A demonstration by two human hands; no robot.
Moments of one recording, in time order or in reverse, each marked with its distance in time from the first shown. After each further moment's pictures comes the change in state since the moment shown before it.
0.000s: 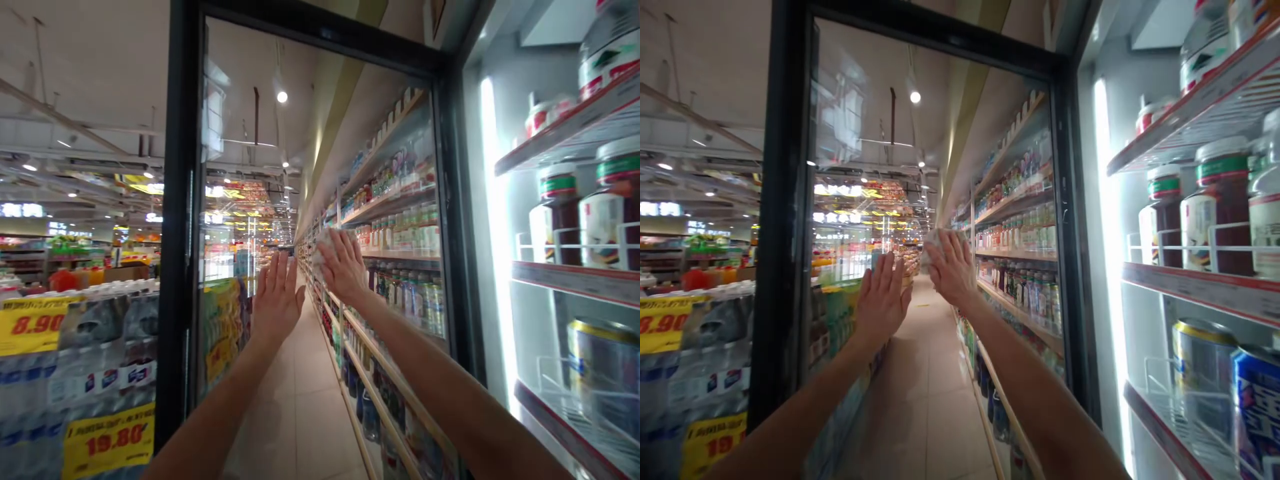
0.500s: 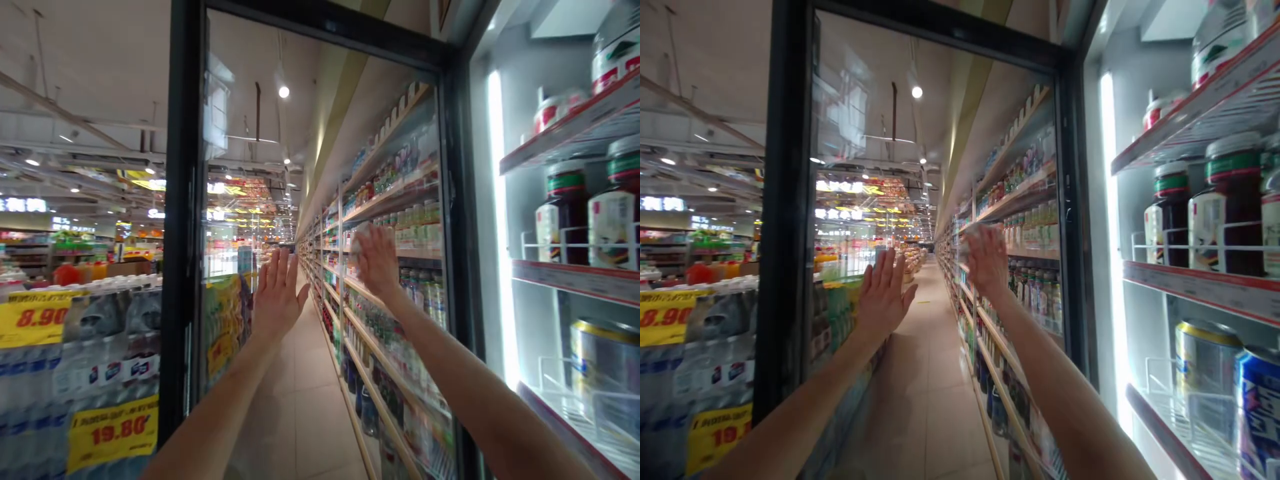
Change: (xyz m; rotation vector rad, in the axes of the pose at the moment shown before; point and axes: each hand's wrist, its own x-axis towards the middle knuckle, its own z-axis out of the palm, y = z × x) left_hand 0.000 0.000 -0.001 0.029 0.012 0.005; right_hand -0.021 0.042 -0.007 0.002 -0.001 0.127
